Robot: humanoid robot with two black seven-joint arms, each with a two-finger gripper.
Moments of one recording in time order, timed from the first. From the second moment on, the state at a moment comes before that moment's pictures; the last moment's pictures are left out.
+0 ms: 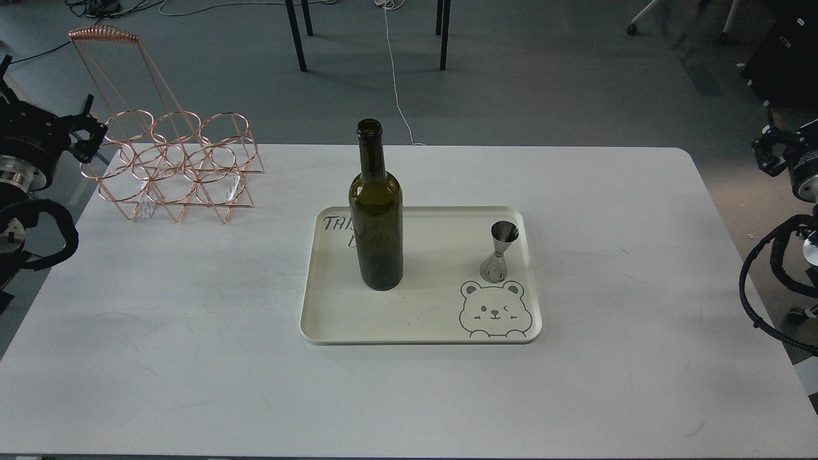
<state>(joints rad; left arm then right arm) -0.73 0.63 -0.70 -0.63 -0.47 -0.41 -0.32 0.81 -0.50 0.52 0.32 0.30 0.40 0.49</state>
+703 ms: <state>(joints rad) -0.74 0.63 -0.69 -0.63 -0.46 -0.42 -0.33 0.83 -0.66 0.38 0.57 0.13 0.38 0.49</state>
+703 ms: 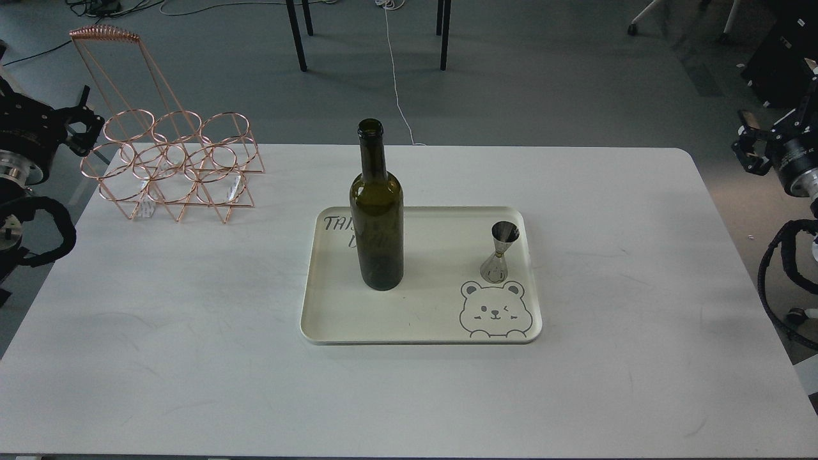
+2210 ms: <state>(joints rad) -0.74 0.63 -0.69 -0.63 -0.44 -0.42 -0.34 0.65 -0.60 0.12 0.98 -1.64 -0.46 0.49</state>
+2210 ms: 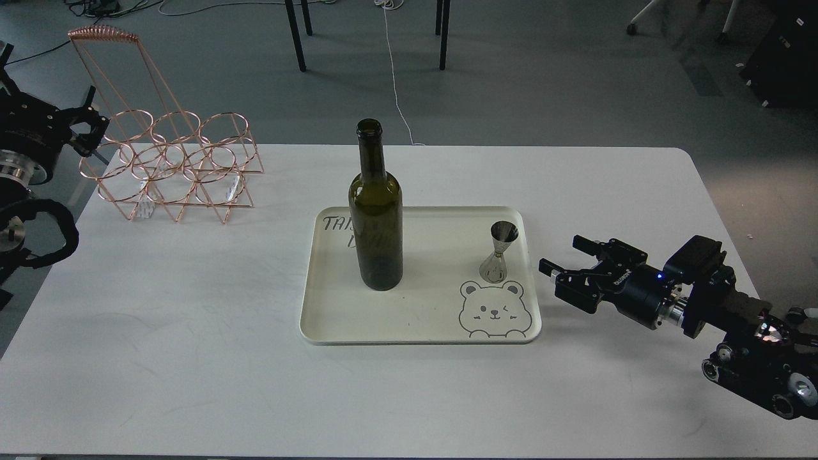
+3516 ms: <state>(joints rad) -0.73 0.64 -0.69 -0.63 -0.43 -0.45 -0.34 0.83 -0.31 -0.05 0.72 -1.66 -0.46 0.49</state>
